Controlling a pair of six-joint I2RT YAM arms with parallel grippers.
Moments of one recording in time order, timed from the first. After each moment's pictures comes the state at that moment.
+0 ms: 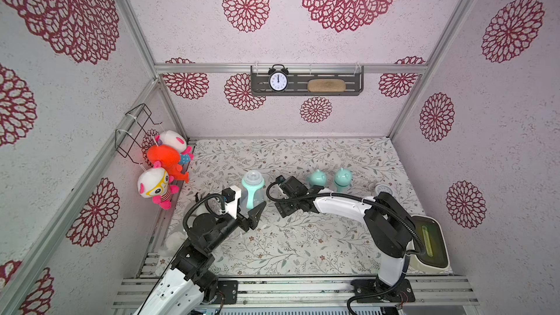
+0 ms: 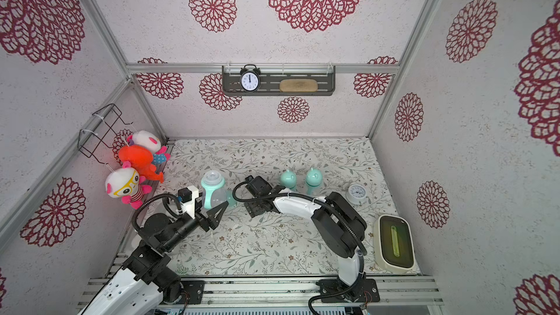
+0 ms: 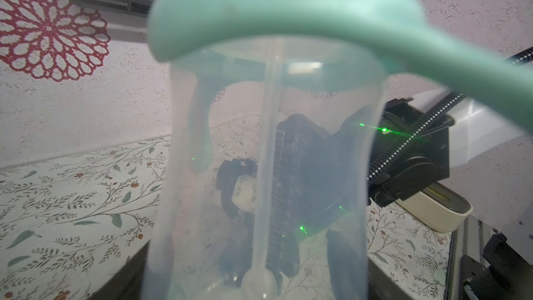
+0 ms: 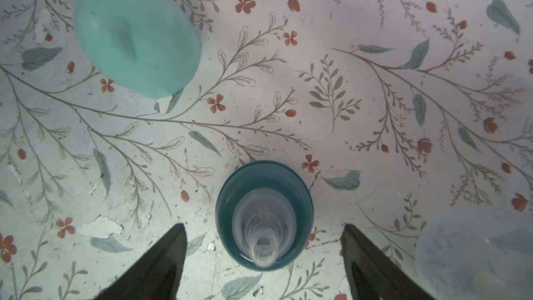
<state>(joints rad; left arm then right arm) -0.52 0.52 0.37 0.11 0.16 -0.16 0.89 1.87 1.26 -0.39 0.11 0.22</state>
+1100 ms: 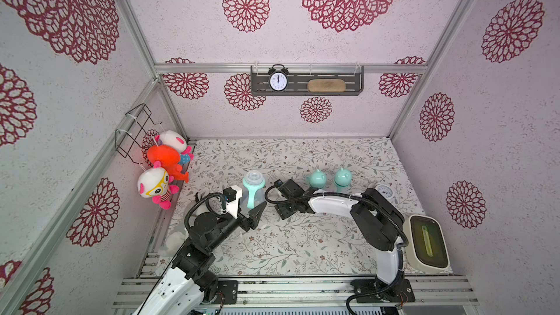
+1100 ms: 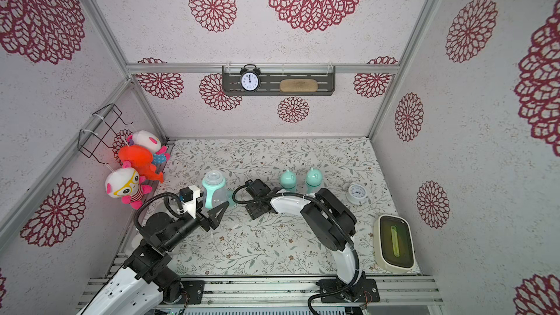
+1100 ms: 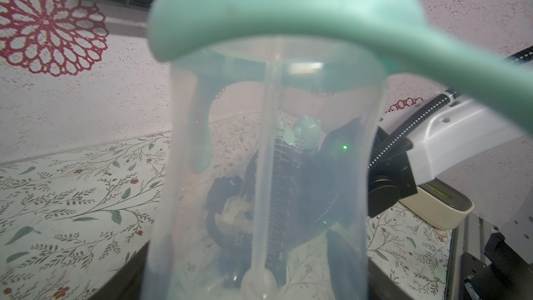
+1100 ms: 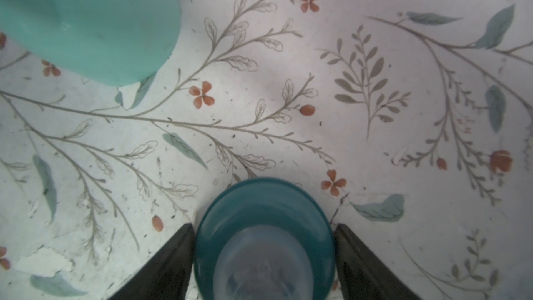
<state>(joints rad) -0.52 0.52 0.37 0.11 0.16 -0.17 0.88 1.98 1.26 -0.33 0.08 0.20</state>
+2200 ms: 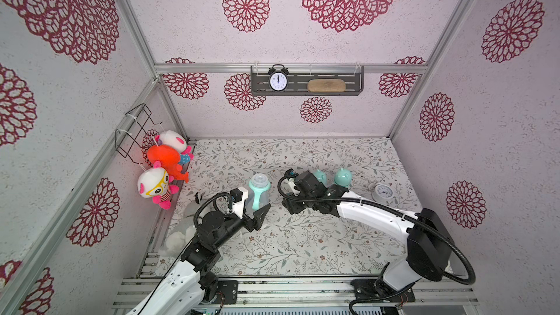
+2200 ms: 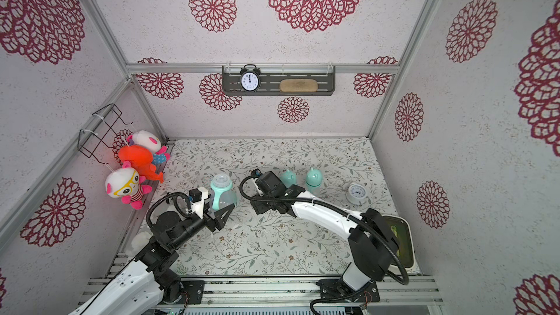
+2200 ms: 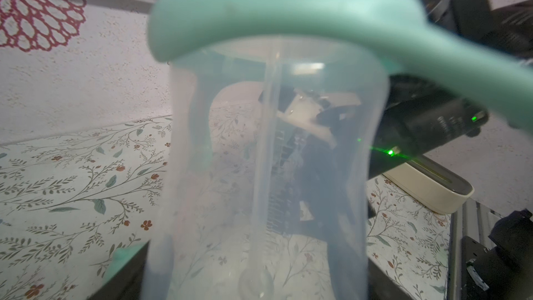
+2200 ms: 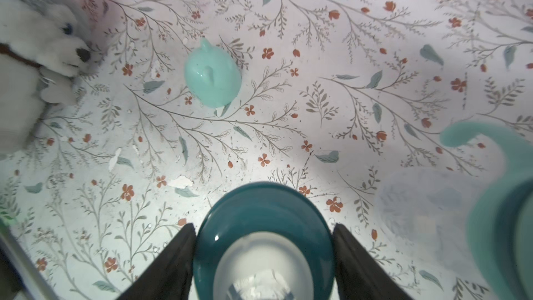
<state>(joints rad) -0.52 0.65 0.29 0.29 0.20 -0.17 0.88 1.53 1.17 -0.47 0.05 0.24</state>
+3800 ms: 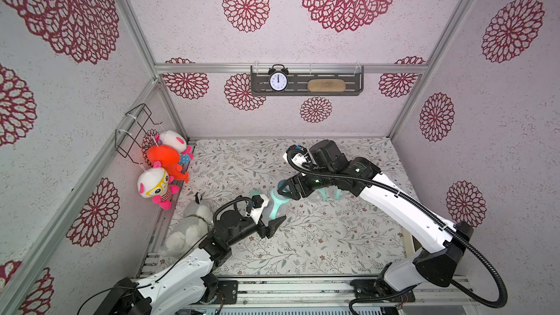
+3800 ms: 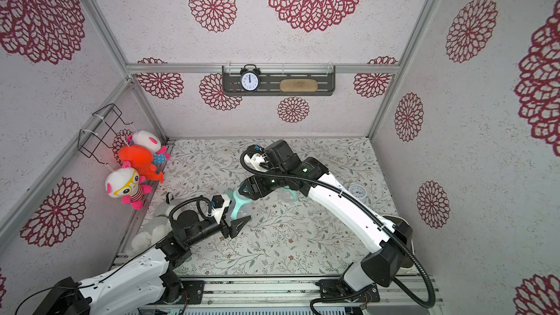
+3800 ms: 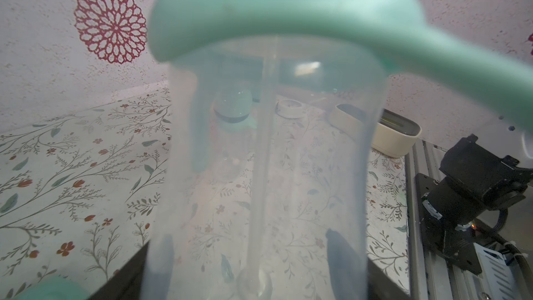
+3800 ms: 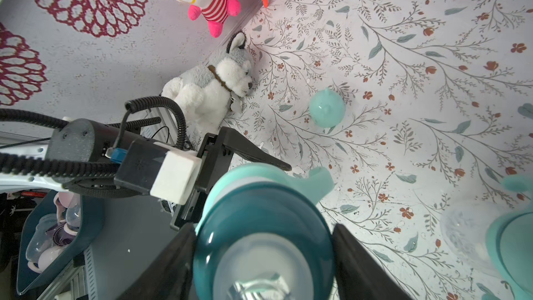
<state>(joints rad) -0.67 0.93 0.25 0.54 0.29 -0.08 0.82 1.52 1.64 -0.88 -0.40 0.23</state>
